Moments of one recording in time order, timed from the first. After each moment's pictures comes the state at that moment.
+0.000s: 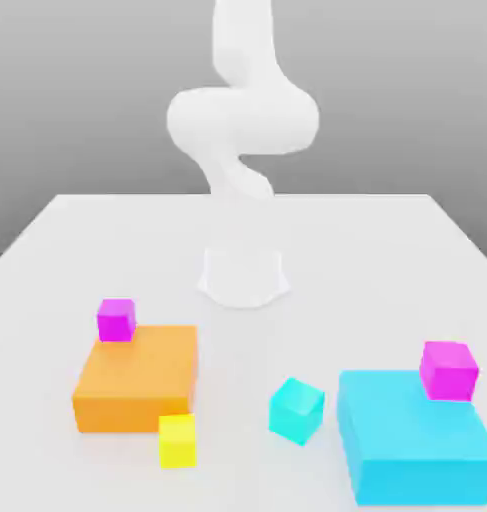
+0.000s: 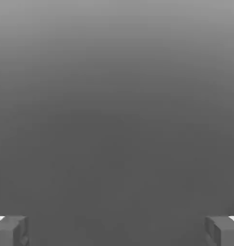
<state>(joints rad) 0.00 -0.71 -0.02 -2.34 -0.01 2.35 0.77</state>
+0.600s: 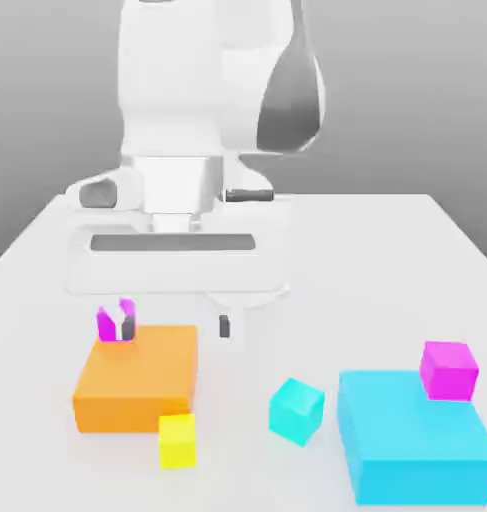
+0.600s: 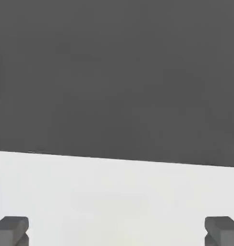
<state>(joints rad) -0.01 -0.05 -0.15 -2.60 0.03 2.71 0.52</state>
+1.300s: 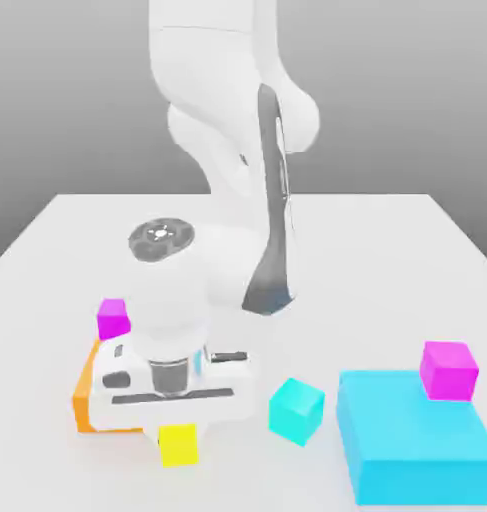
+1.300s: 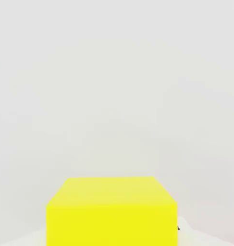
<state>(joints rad) -0.09 0.27 -0.09 -2.65 0.10 2.91 0.40</state>
